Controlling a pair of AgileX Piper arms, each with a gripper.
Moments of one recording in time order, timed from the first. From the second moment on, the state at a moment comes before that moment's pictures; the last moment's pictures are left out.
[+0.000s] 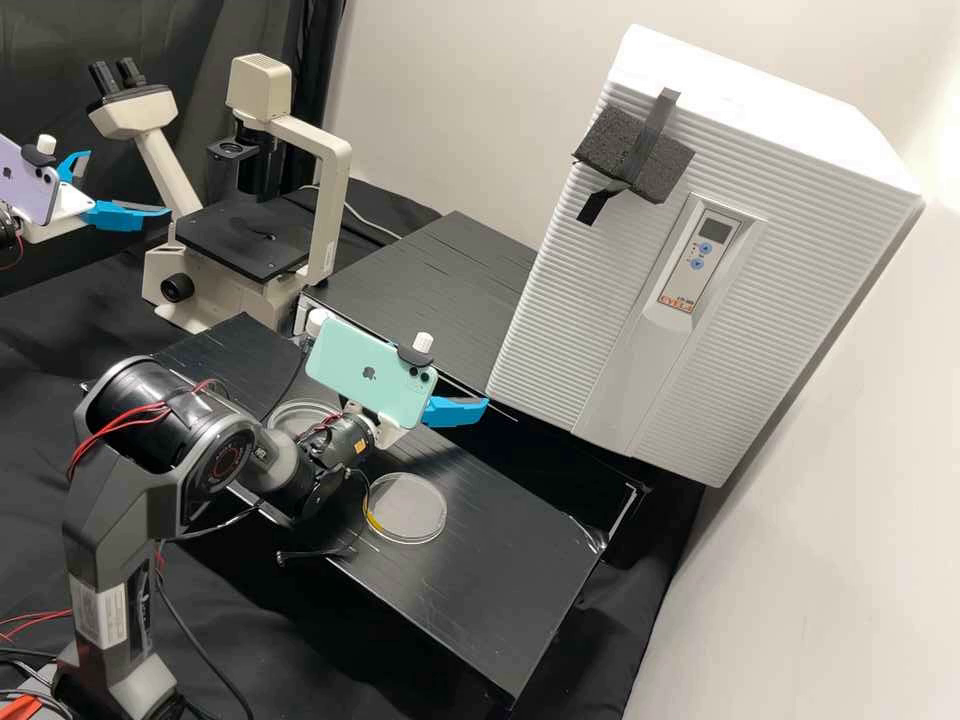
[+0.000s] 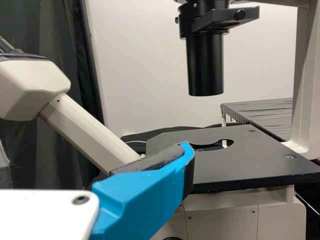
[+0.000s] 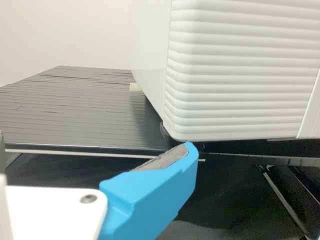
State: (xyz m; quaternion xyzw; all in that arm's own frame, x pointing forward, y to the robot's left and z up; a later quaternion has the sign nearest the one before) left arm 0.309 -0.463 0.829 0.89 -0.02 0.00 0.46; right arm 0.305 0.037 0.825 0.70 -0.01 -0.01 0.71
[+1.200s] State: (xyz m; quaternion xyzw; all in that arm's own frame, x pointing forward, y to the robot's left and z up) left arm 0.309 -0.463 0.829 0.89 -0.02 0.00 0.46; right arm 0.167 -0.006 0.846 0.70 -0.10 0.04 0.71
